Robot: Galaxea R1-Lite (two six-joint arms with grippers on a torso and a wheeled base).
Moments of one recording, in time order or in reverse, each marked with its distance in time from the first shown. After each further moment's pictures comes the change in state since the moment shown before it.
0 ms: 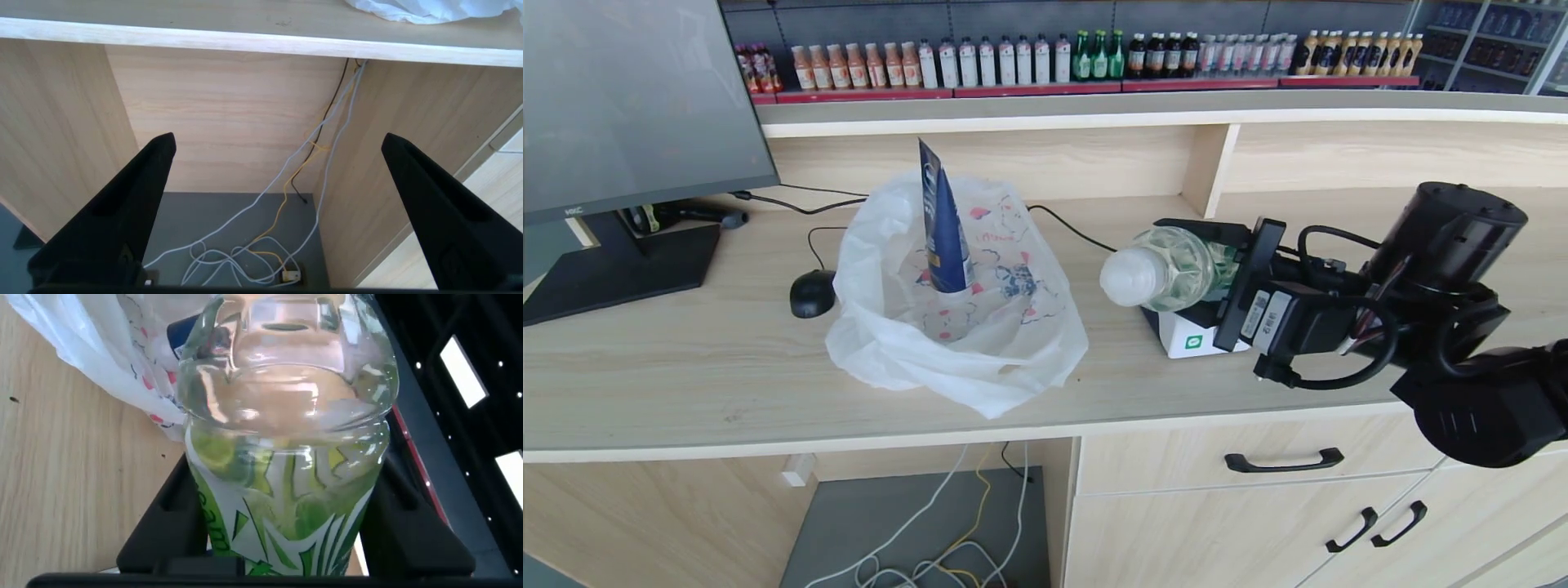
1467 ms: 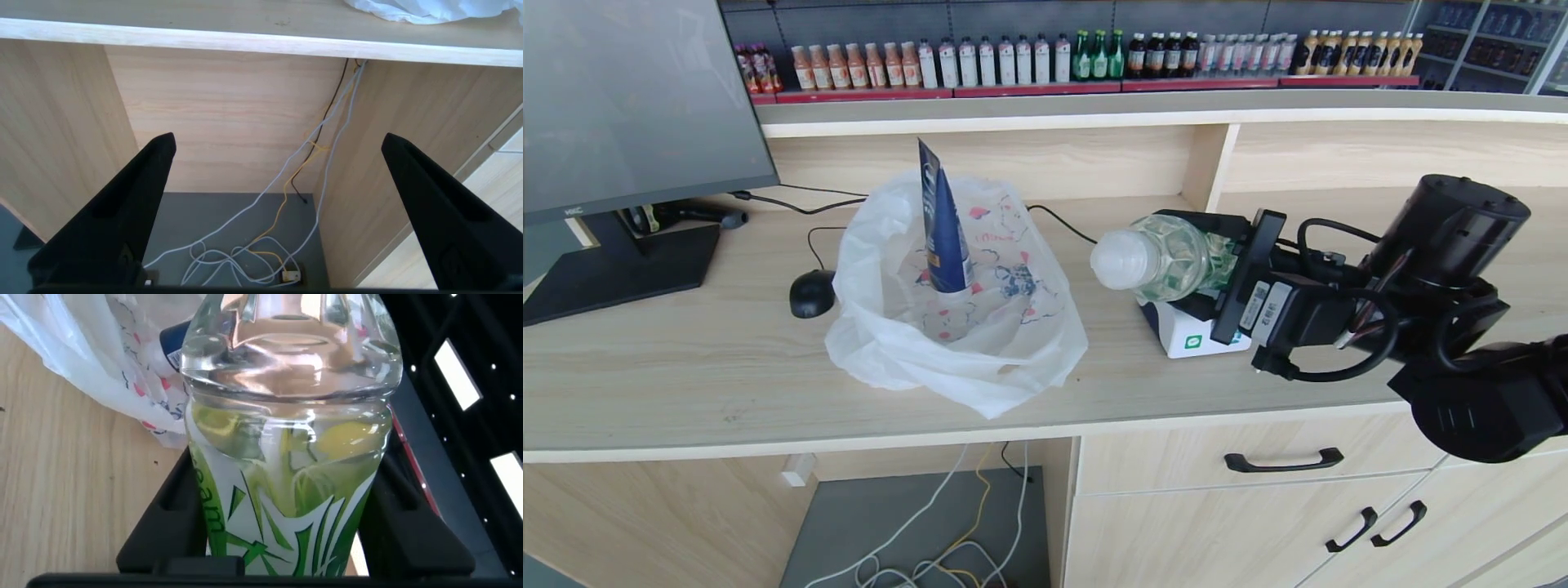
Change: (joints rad) left arm 0.001 0.000 0.000 0.000 0.000 0.000; right arm 0.013 -0.004 -0.019 -0.008 -0.004 0.013
